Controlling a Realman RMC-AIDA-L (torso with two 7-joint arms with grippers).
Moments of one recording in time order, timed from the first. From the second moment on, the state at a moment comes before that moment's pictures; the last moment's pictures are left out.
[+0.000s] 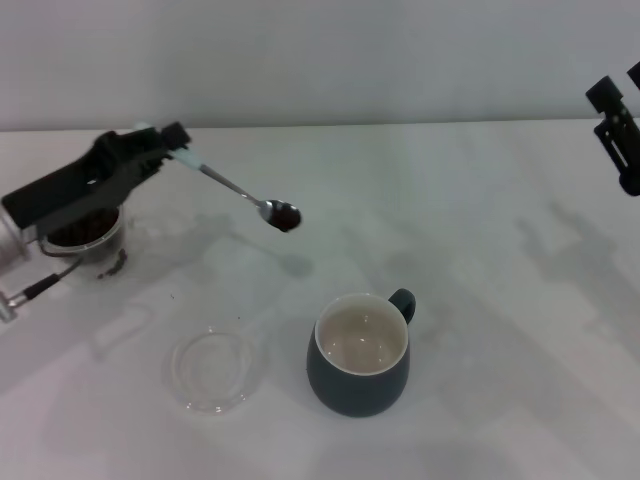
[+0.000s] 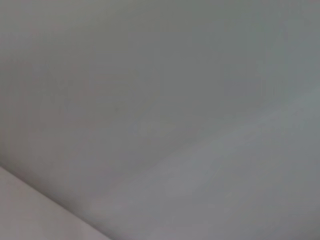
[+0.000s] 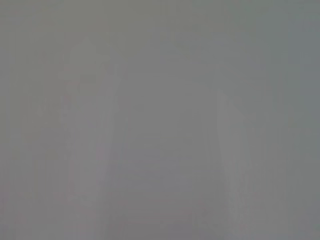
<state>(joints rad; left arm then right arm) -0.58 -2.00 0.97 0.35 1.32 1.32 -2.02 0.28 2.01 -1.64 -0.23 -0.09 -1.61 0.48</state>
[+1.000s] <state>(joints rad) -0.66 -2.06 1.01 0.39 1.52 1.33 -1.92 0.29 2.01 -1.61 -0.23 -0.08 -1.57 0.55</state>
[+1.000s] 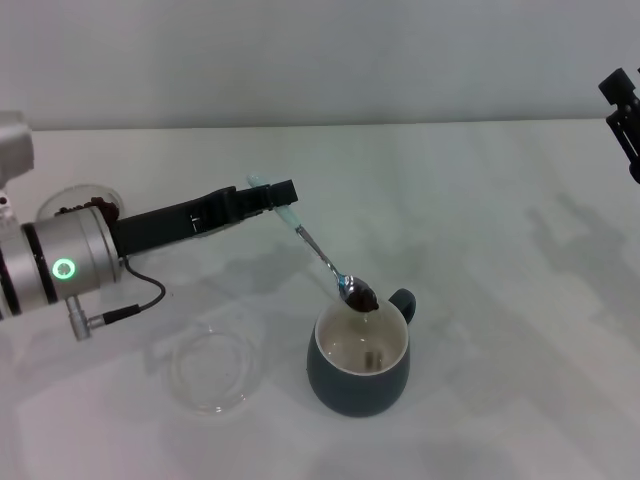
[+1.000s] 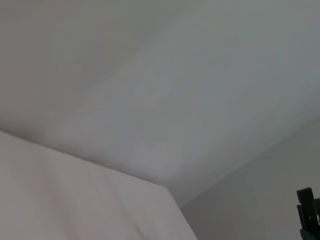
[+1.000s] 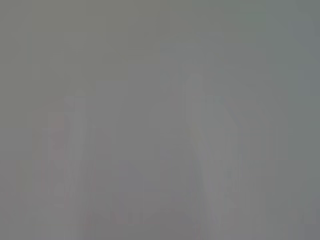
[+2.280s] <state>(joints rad) -0.64 -2.03 1.00 0.64 1.59 1.42 -1.76 0.31 2.01 -1.60 -0.23 -0.08 -1.51 0.55</state>
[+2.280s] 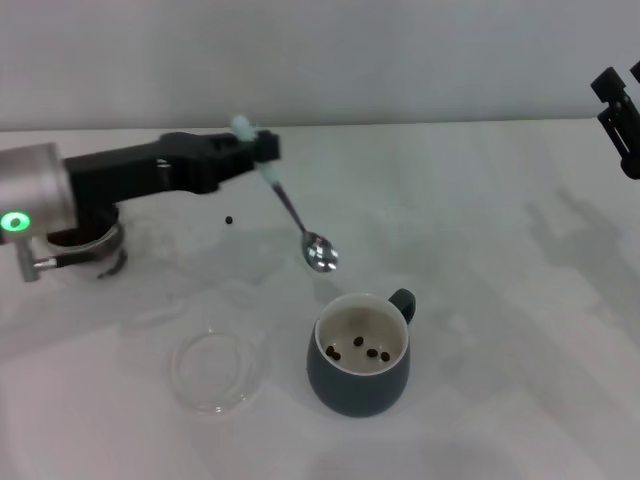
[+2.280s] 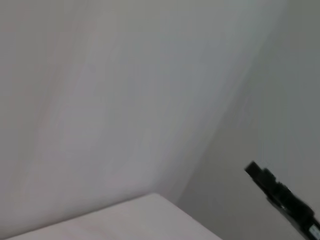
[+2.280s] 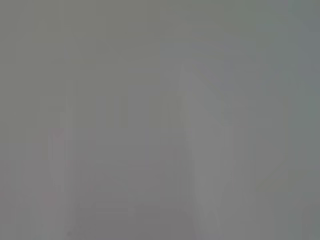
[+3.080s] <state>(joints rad) -0.38 -1.94 0.87 0.51 1.60 1.42 -1.78 0.37 2.00 -1.52 -0.23 -0.08 -1.42 0.55</state>
